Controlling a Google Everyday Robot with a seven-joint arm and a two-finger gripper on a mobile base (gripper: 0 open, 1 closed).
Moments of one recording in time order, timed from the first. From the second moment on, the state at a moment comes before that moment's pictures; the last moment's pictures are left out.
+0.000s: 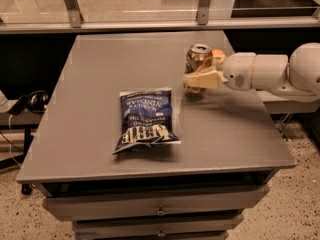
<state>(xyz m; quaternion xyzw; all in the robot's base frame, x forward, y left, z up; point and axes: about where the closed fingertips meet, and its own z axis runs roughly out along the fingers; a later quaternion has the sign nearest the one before) 0.626 -0.108 0.885 -0.40 0.68 0.31 0.53</state>
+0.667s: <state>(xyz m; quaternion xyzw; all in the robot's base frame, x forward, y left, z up) 0.583 -0.073 0.866 -0.47 0.64 0.39 0.48</state>
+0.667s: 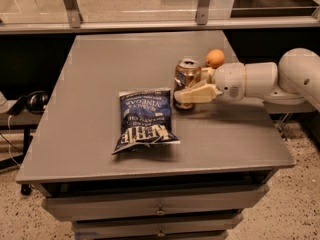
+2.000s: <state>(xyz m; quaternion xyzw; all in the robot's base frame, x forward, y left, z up) 0.523 -0.025 0.874 -0.56 0.51 0.48 0.45</state>
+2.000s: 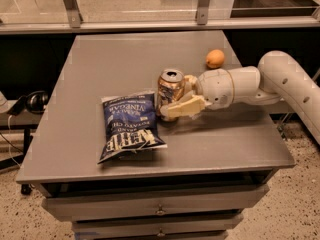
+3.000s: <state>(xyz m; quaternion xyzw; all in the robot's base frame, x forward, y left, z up) 0.516 -0.024 0.893 -0.61 0.47 0.48 0.42</state>
